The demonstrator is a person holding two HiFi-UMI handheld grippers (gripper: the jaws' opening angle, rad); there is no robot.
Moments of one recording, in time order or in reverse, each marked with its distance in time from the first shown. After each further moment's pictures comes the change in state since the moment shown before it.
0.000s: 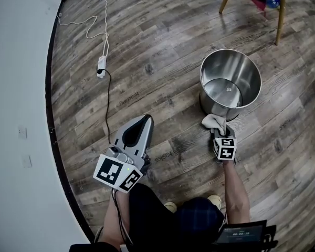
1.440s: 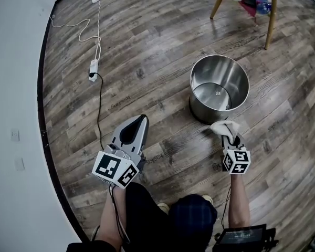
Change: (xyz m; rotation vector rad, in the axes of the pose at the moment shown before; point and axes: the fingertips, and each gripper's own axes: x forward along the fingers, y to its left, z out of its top) left arm 0.011 0.000 -0.006 -0.034 0.009 0.001; right arm -0.109 -0.043 0.068 0.018 -0.179 0.010
